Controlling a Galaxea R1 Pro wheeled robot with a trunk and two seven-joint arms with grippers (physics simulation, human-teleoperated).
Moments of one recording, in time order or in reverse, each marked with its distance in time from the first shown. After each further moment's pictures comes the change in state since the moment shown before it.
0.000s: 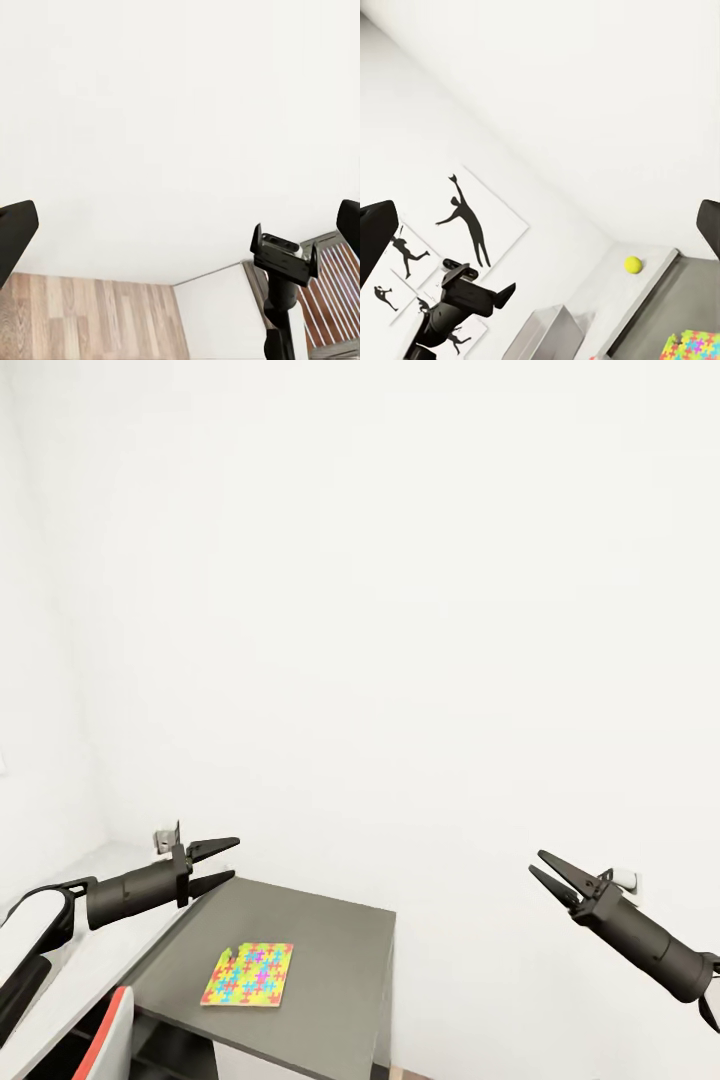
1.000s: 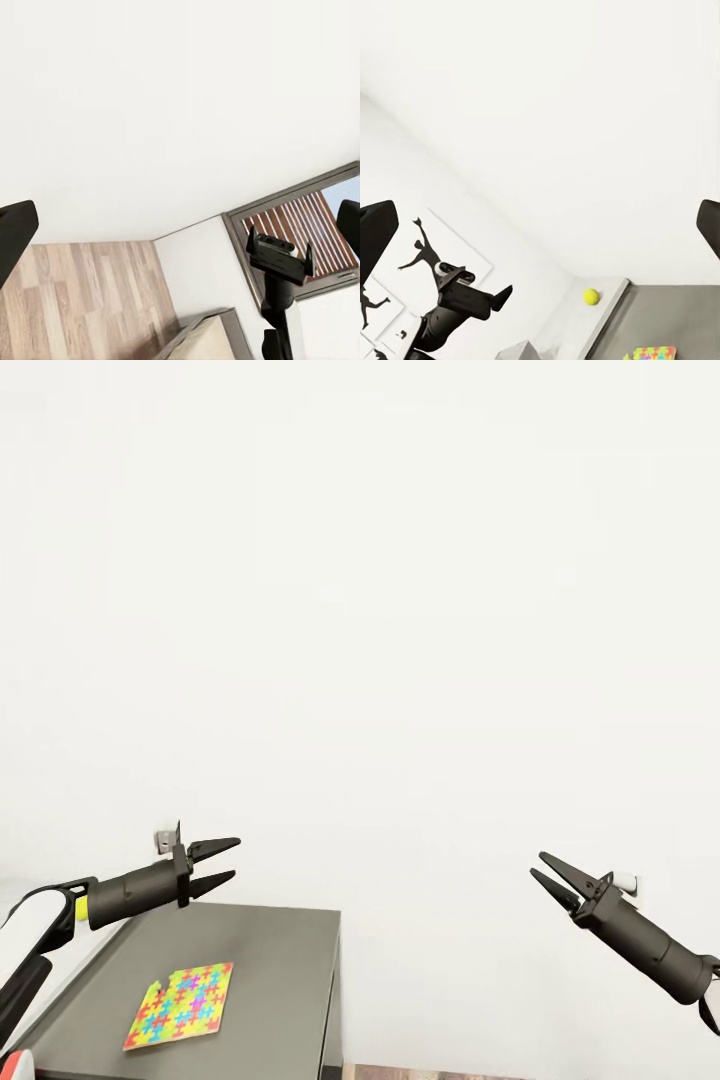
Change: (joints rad) left arm 0.000 -0.003 0.000 0.000 0.000 0.000 0.002; right arm -0.001 0.000 -0.005 0.024 -0.001 0.000 -0.002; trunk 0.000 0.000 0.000
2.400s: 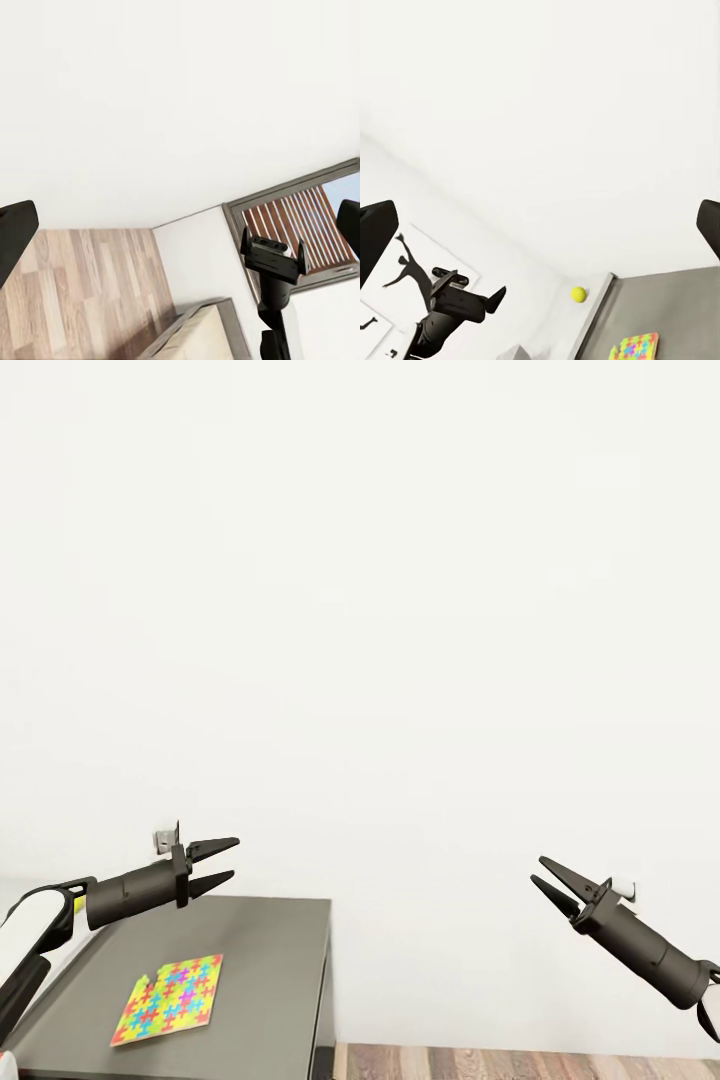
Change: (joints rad) left arm 0.000 0.003 0.001 0.001 -0.001 0.000 0.000; right arm -0.001 0.000 -0.003 0.046 -0.001 0.000 -0.005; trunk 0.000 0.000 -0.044
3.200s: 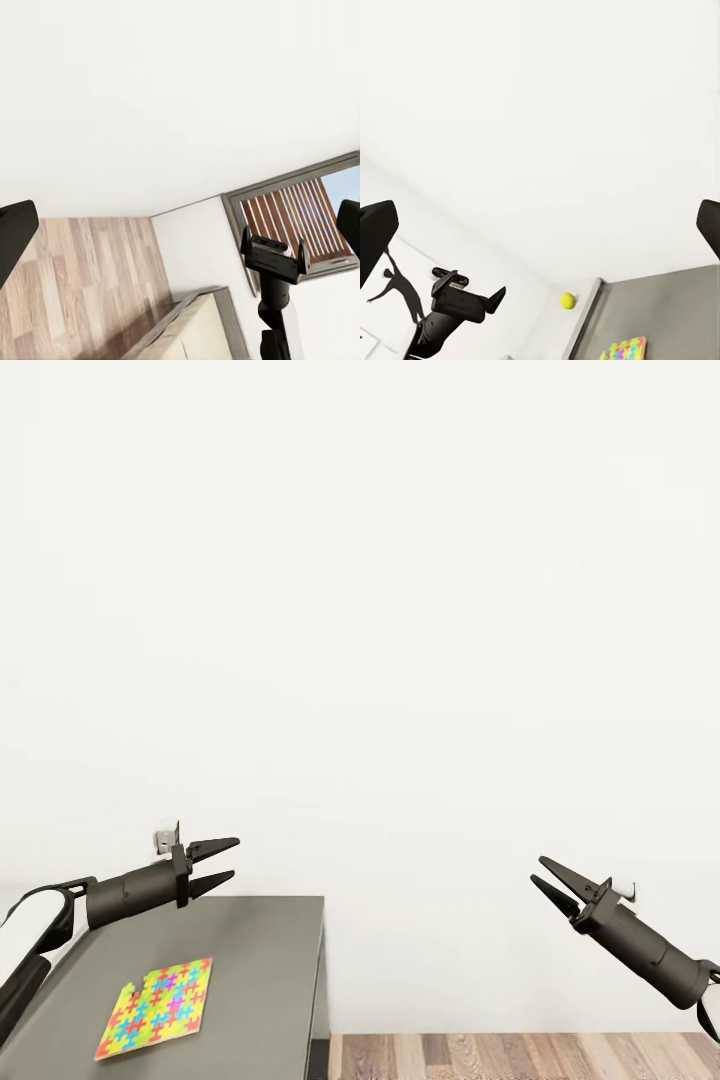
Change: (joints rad) left arm 0.000 0.000 -0.001 0.000 0.000 0.000 0.000; right arm -0.001 0.000 0.000 0.000 0.001 0.000 0.000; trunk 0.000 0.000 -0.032
